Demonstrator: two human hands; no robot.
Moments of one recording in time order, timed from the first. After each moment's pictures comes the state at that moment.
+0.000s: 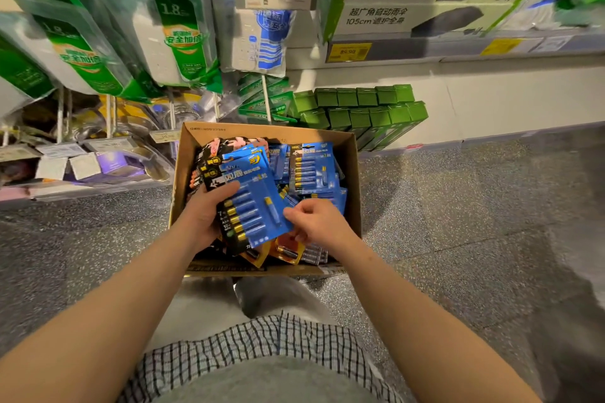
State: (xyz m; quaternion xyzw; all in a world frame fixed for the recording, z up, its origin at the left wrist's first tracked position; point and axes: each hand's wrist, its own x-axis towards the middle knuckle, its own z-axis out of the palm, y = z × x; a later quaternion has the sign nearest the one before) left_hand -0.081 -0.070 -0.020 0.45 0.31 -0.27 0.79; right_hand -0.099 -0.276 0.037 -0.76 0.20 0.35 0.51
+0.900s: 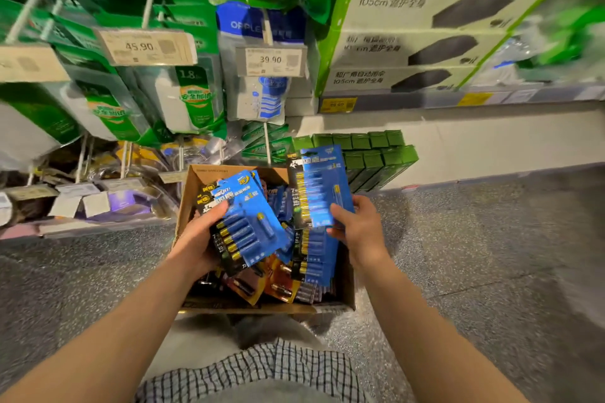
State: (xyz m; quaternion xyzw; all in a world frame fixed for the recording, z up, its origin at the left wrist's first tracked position) left_hand -0.075 -0.078 0.031 0.39 0.33 -0.25 0.82; right_hand -0.074 -0.323 0.075 -0.69 0.32 0.11 0.64
